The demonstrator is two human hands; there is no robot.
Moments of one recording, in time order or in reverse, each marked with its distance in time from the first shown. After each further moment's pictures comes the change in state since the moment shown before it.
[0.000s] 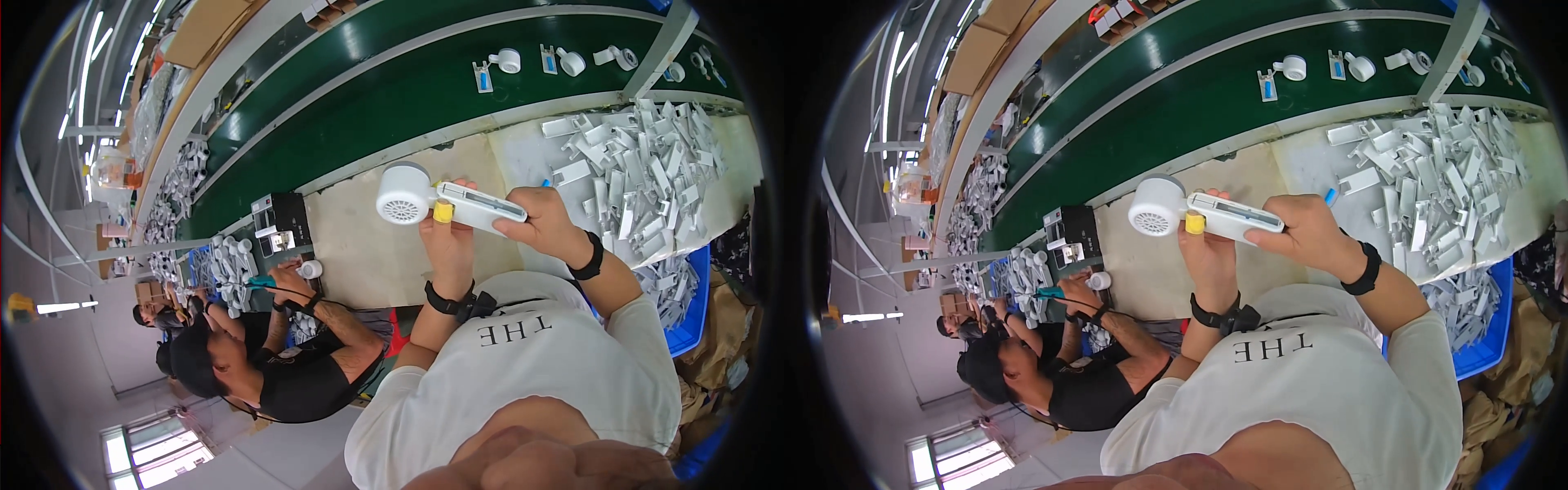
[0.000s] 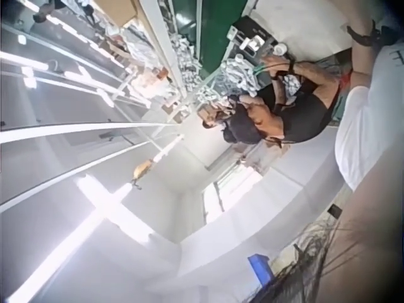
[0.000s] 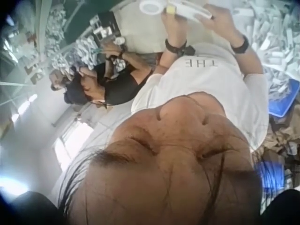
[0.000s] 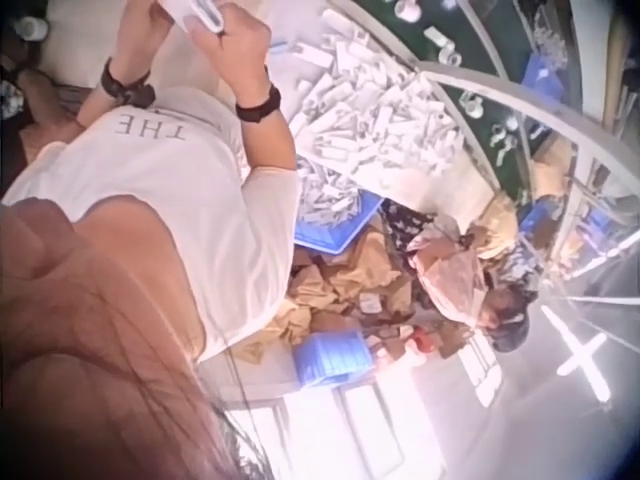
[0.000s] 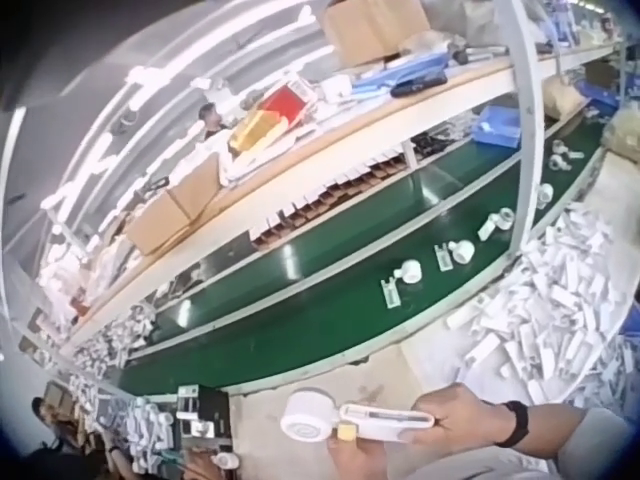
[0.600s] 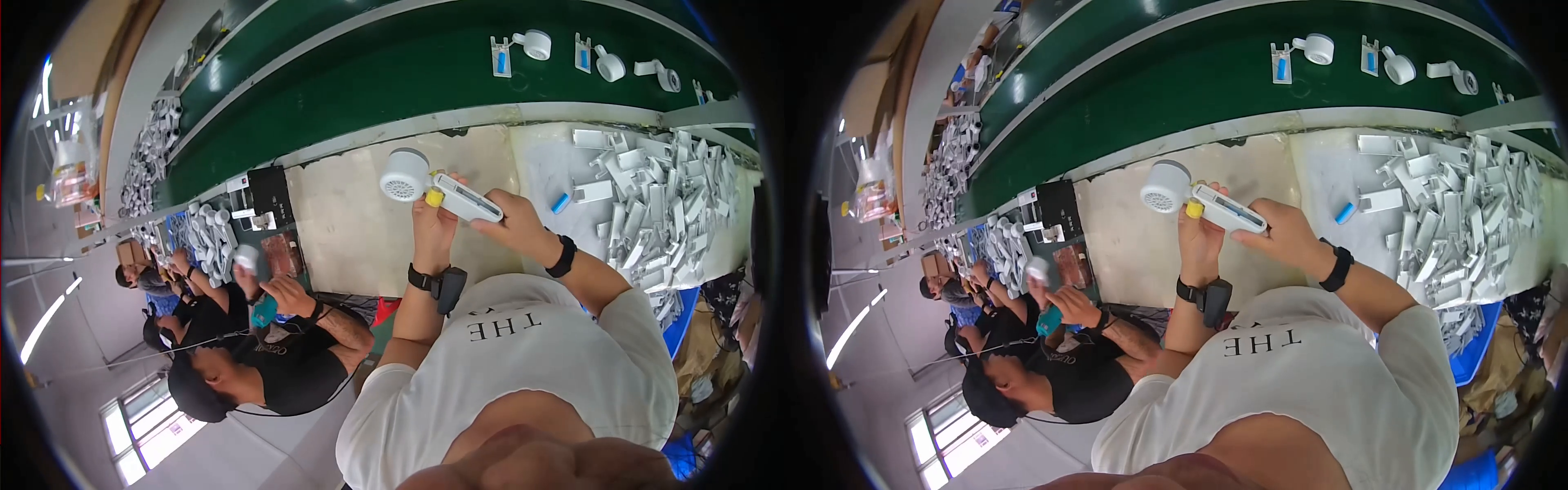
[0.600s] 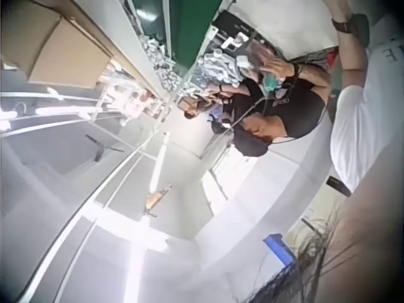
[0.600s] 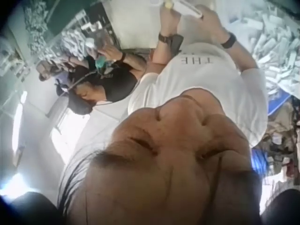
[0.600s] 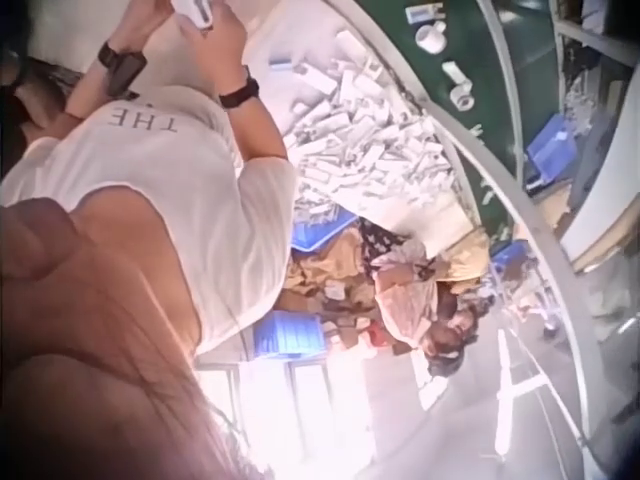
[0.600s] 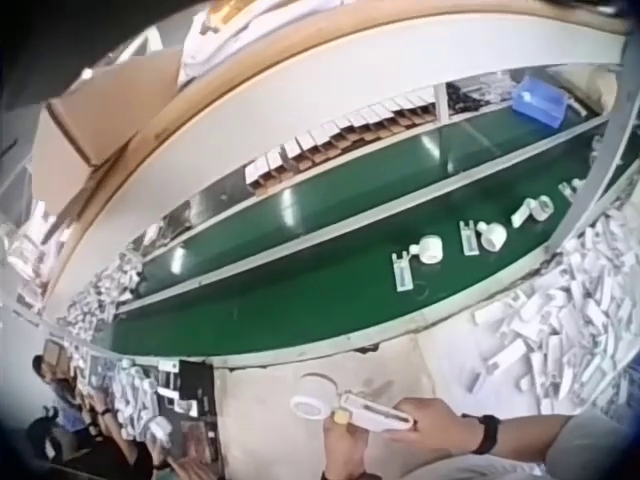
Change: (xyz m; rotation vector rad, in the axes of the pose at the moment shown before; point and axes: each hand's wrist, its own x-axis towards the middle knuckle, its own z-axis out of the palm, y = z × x) left_hand 0.075 -0.029 -0.094 -0.006 0.111 -0.229; right_hand 0.034 0.096 0.068 0.041 -0.162 0.294
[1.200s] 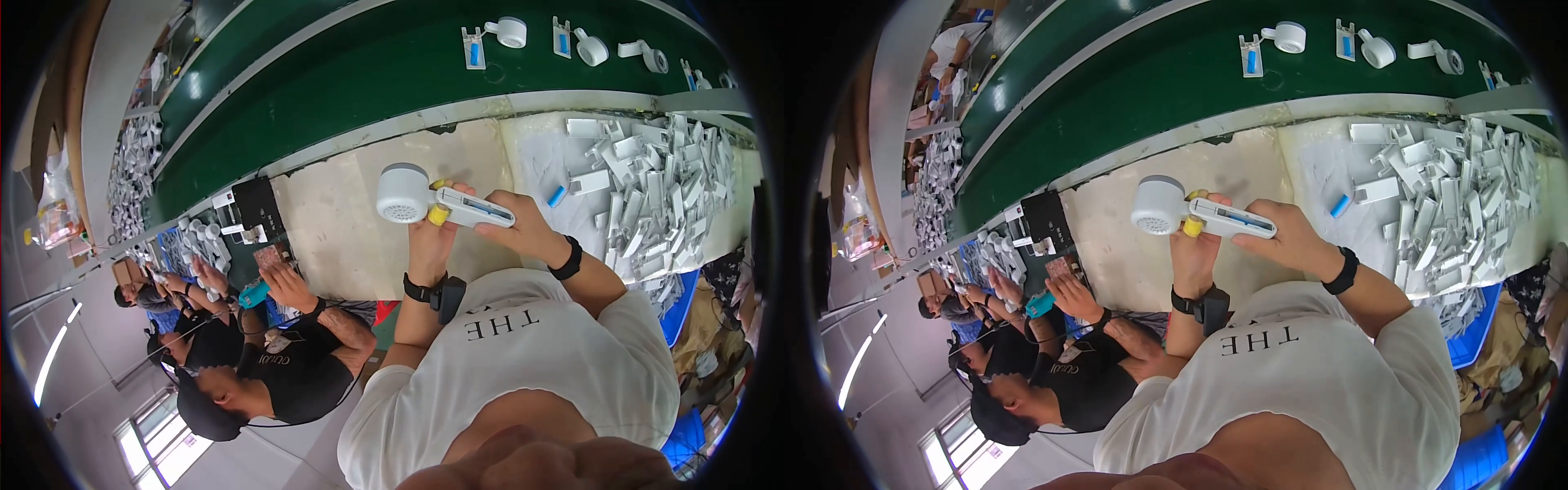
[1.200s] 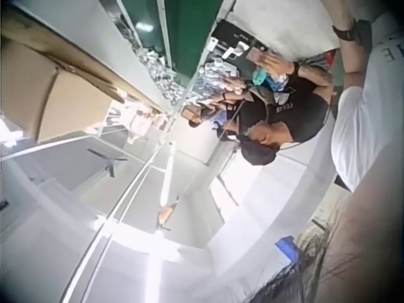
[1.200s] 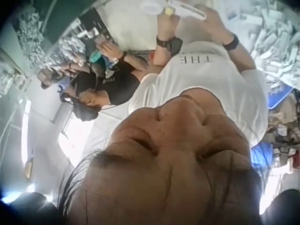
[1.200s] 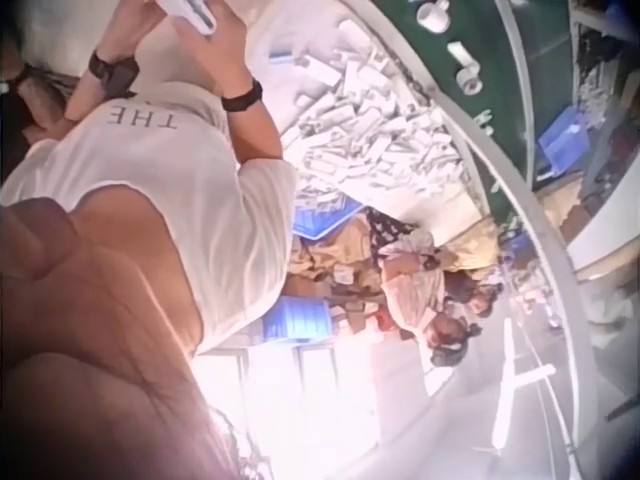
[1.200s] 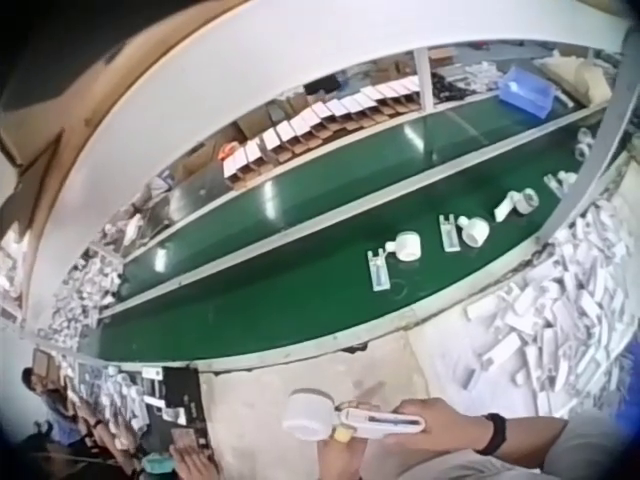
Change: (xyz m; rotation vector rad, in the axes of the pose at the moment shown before) left_hand -0.007 0.008 0.015 0.084 -0.058 -0.078; right_hand 0.002 -0.009 -0.015 0.299 -0.086 0.179
